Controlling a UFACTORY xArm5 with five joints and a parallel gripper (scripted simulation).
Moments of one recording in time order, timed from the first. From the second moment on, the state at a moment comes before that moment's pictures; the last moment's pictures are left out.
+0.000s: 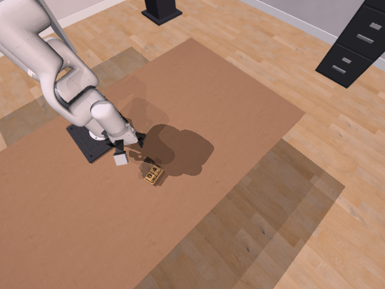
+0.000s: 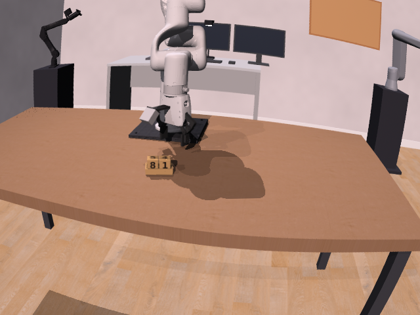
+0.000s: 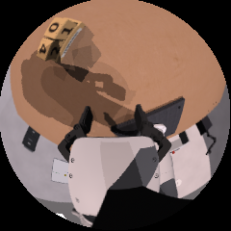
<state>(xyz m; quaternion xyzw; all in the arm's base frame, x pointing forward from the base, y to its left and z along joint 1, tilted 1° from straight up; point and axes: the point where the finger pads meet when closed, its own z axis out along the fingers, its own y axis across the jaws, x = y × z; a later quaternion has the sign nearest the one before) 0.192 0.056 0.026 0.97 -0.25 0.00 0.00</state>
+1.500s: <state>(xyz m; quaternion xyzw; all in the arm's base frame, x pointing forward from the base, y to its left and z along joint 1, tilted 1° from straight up) 0.194 0.056 0.037 0.97 -0.25 0.00 0.00</state>
